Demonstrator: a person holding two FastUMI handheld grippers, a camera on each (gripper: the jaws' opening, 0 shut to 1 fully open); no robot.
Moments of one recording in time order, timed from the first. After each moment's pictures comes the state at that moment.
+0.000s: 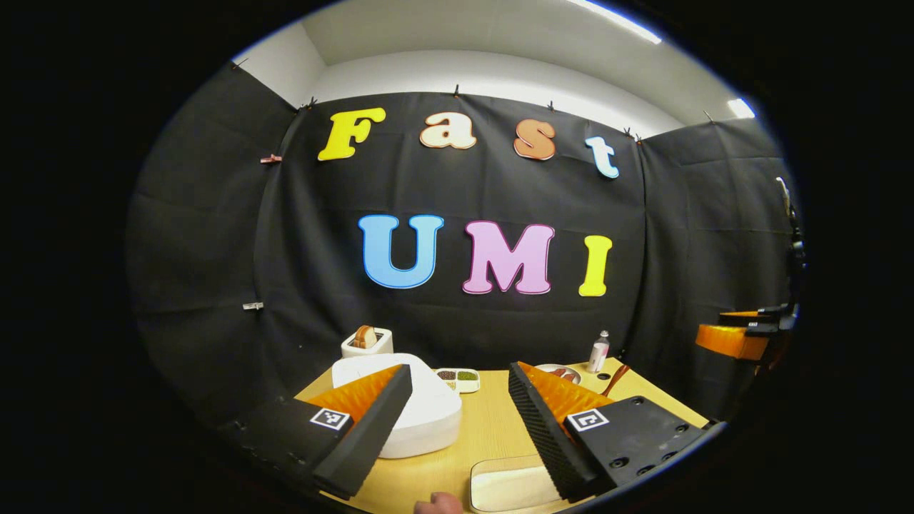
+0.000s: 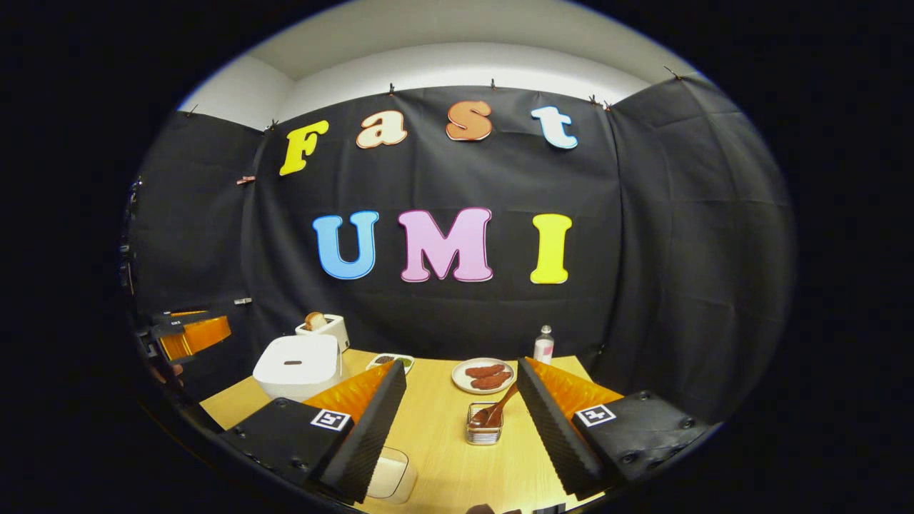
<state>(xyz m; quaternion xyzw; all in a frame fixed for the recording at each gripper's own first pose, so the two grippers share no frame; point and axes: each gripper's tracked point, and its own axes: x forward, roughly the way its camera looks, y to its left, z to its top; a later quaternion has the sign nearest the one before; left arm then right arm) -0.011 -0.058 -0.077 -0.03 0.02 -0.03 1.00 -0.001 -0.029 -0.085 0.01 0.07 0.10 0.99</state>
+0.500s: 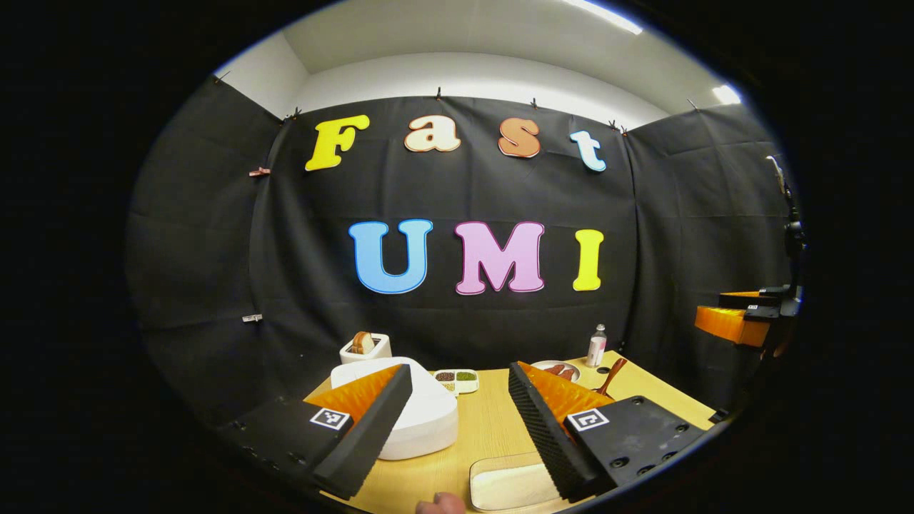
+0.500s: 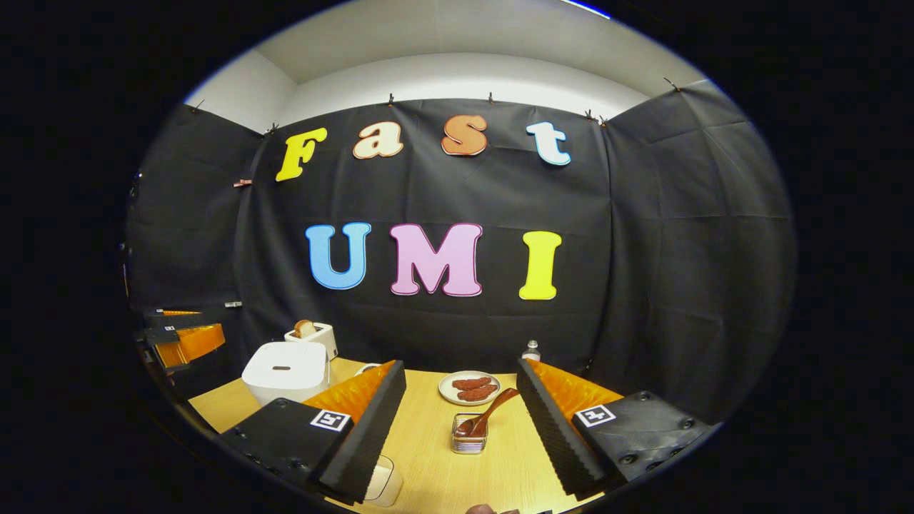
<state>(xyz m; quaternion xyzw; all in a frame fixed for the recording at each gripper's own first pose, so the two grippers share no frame) -0.011 -0.073 -0.071 -0.01 0.02 -0.03 1.00 -0.002 -0.043 -0.079 0.01 0.05 0.09 1.00</state>
